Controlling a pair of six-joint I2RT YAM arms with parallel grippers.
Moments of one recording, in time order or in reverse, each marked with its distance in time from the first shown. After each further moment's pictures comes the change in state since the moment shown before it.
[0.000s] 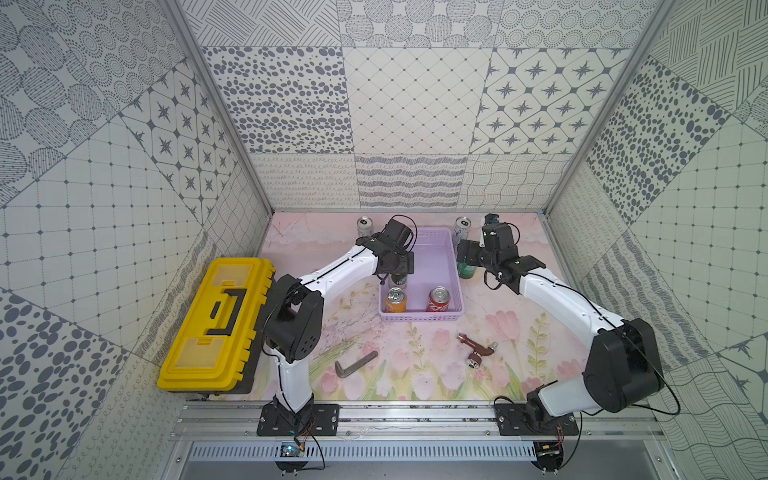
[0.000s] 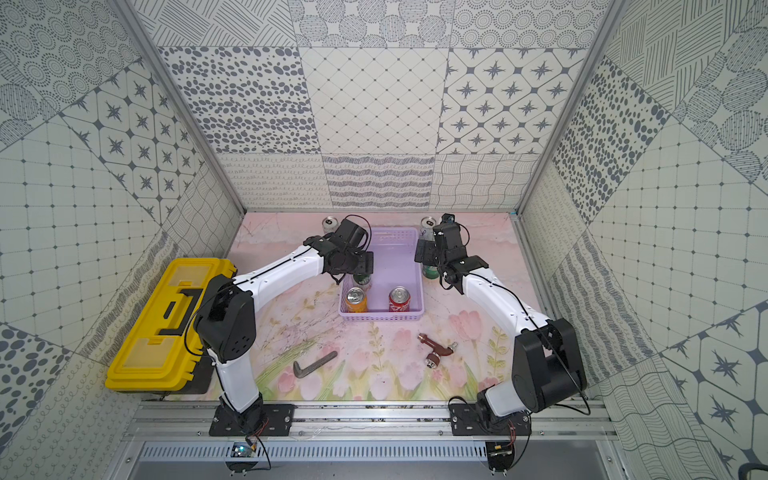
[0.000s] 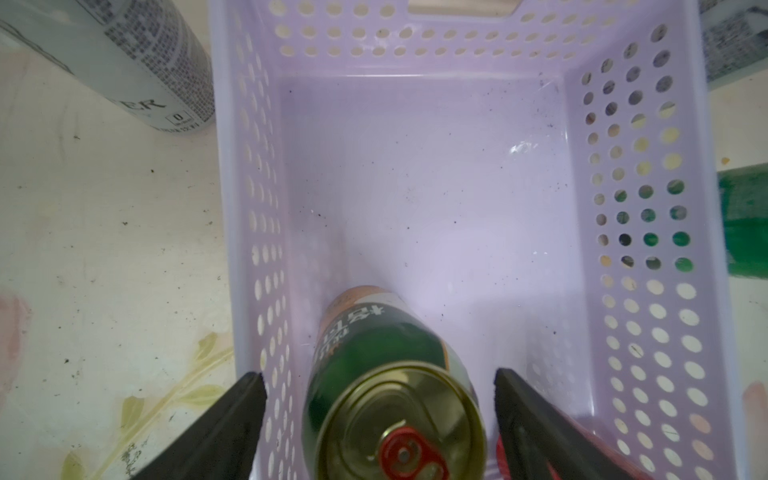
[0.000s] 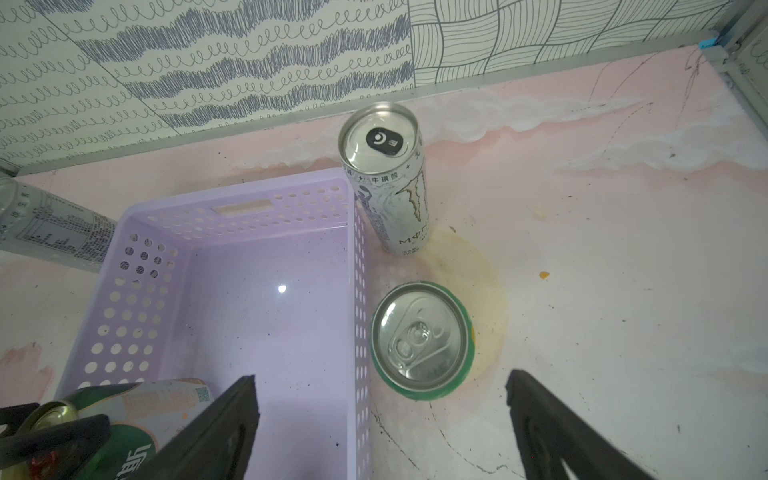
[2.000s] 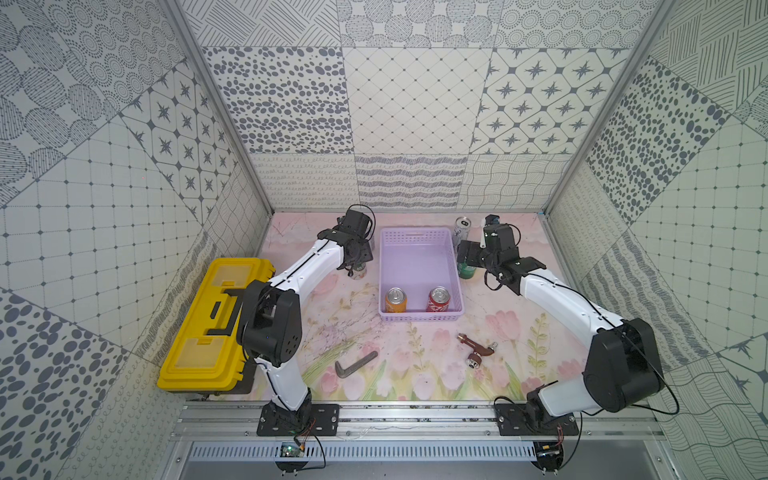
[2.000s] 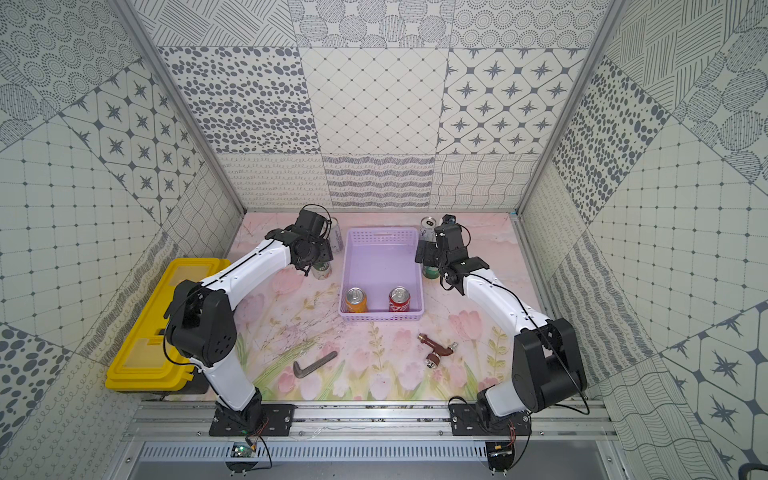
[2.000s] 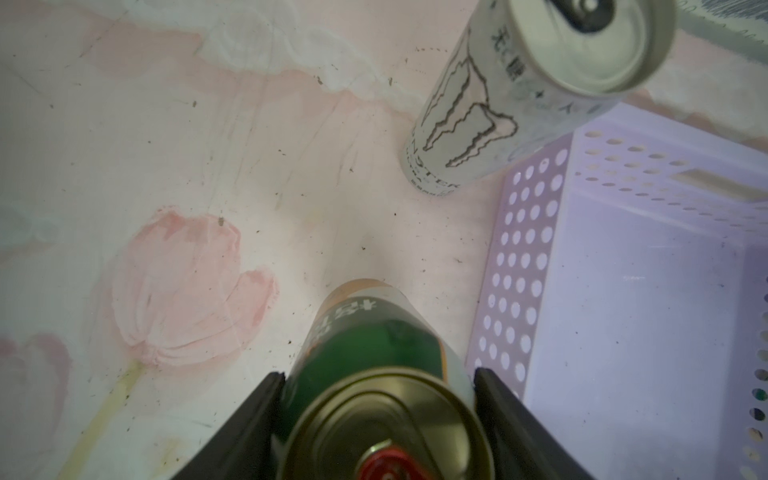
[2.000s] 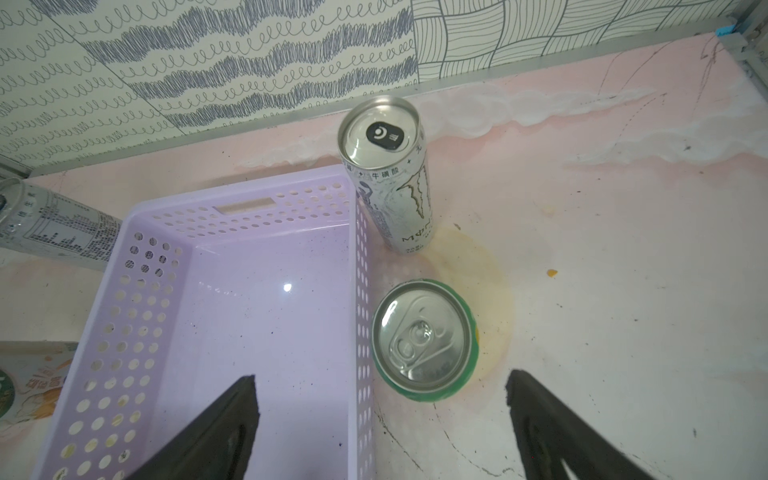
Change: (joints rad) left arm 0.248 -0.082 -0.066 -0.023 -0.092 -0.070; right arm -0.017 0.000 -0.018 0.023 -0.030 0.009
